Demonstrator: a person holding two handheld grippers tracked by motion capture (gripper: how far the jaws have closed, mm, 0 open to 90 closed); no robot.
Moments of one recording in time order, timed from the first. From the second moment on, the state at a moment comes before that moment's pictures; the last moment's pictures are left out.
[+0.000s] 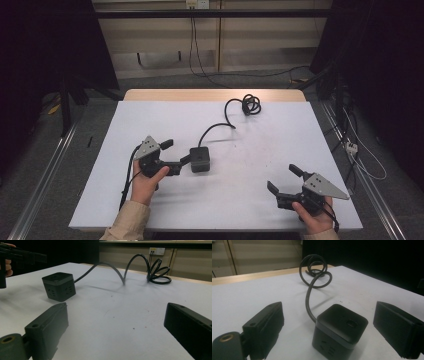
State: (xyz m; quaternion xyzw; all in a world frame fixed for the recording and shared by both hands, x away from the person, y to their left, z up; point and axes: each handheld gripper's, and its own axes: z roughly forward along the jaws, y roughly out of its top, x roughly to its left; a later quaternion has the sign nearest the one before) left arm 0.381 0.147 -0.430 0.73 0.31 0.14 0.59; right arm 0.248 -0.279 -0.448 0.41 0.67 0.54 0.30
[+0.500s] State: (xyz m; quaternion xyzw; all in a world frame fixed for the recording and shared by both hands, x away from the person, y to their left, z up) left arm 0.383 0.140 -0.428 0.74 0.30 0.13 0.58; right arm 0.248 -0.279 -0.448 0.41 0.67 0.54 0.30
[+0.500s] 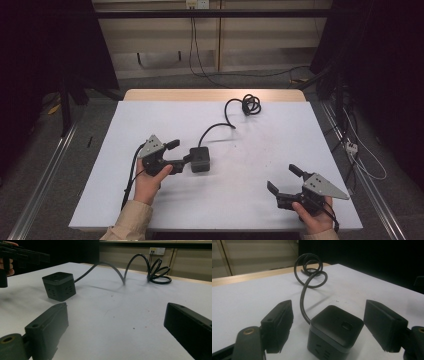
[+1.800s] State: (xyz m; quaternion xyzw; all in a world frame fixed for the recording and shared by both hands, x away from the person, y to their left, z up) left arm 0.387 0.129 -0.422 0.76 0.29 0.10 0.58; right arm 0.248 -0.279 -0.448 0.41 0.67 0.54 0.30
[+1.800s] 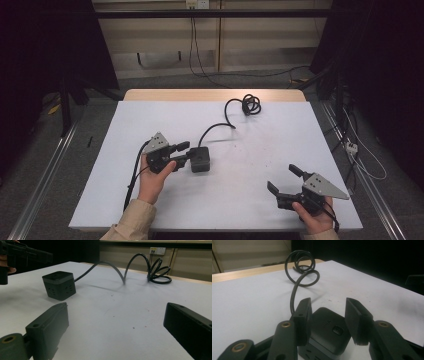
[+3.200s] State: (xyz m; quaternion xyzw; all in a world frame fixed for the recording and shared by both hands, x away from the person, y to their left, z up) left arm 0.387 0.126 -0.422 0.77 0.28 0.08 0.57; right arm 0.248 -0.279 -0.447 0.40 0.67 0.54 0.30
